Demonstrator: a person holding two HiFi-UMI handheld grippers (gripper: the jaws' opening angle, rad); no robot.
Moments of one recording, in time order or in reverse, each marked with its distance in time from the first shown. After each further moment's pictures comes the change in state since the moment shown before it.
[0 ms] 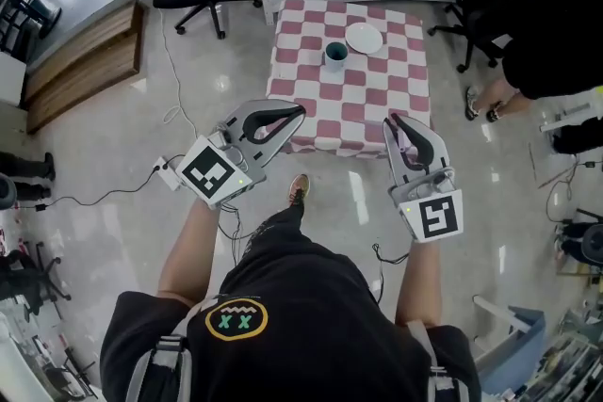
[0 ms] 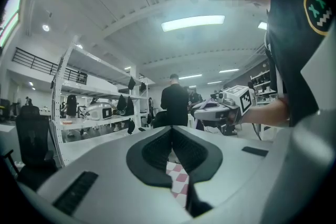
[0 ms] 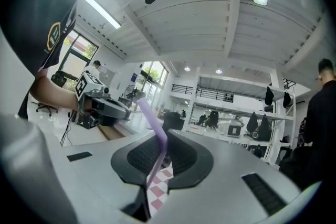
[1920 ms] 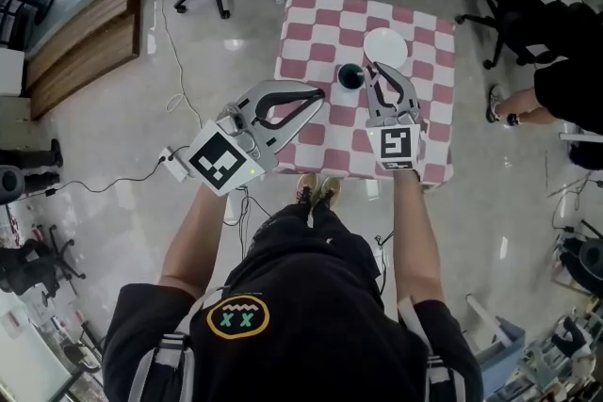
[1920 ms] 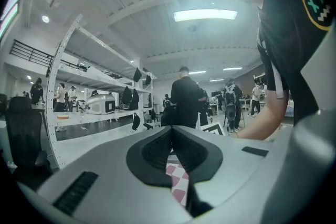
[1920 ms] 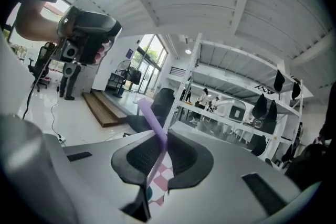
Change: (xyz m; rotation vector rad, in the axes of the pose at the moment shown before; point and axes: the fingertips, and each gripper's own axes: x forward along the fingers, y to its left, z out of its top) left arm 0.122 0.181 -0.062 -0.028 0.054 -0.020; right arm 0.262 -0.125 -0.216 -0.098 0.219 -0.042
